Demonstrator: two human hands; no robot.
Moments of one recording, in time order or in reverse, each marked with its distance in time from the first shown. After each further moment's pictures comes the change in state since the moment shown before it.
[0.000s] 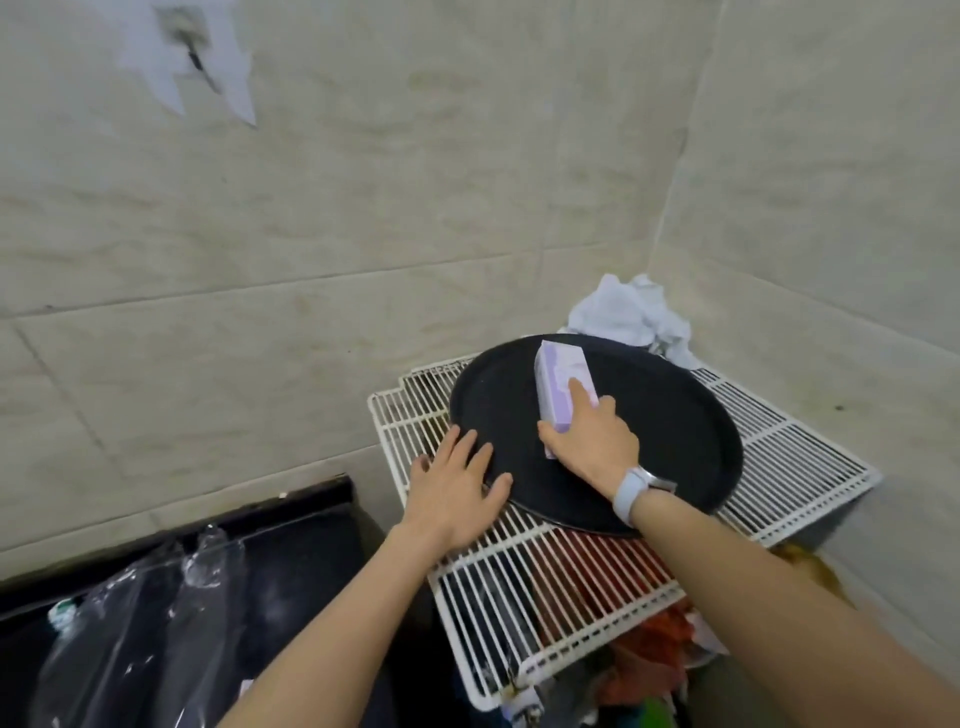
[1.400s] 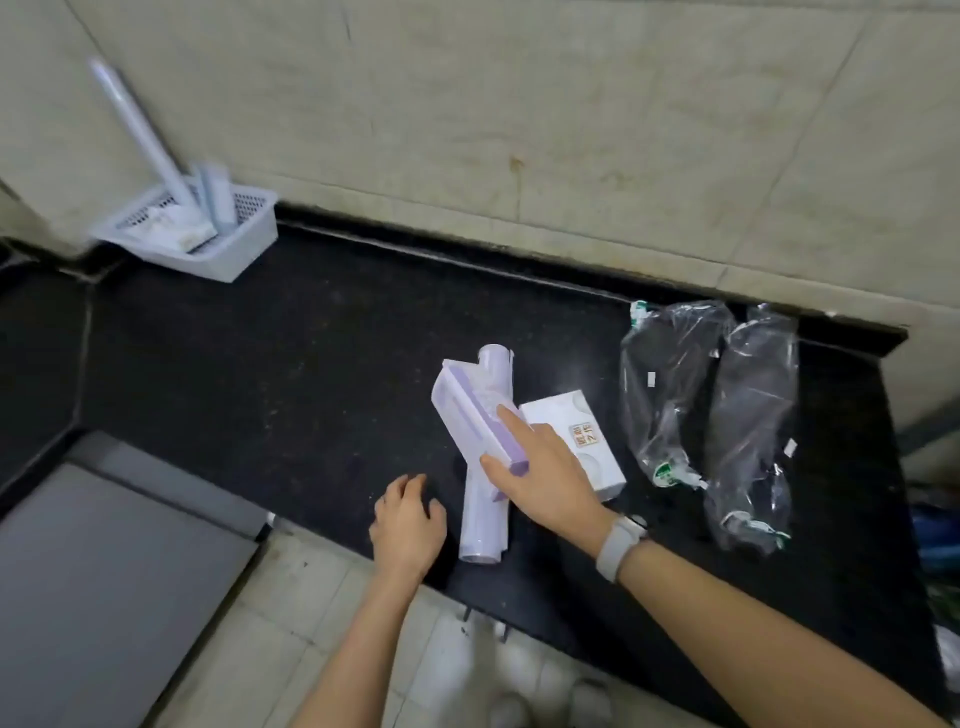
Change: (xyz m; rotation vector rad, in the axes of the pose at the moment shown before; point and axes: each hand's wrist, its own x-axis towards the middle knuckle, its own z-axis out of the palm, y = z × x) left_hand -0.581 -0.329 0.044 -0.378 0.294 -1.341; right_hand -0.478 -0.330 0.281 0.310 -0.859 -0.794
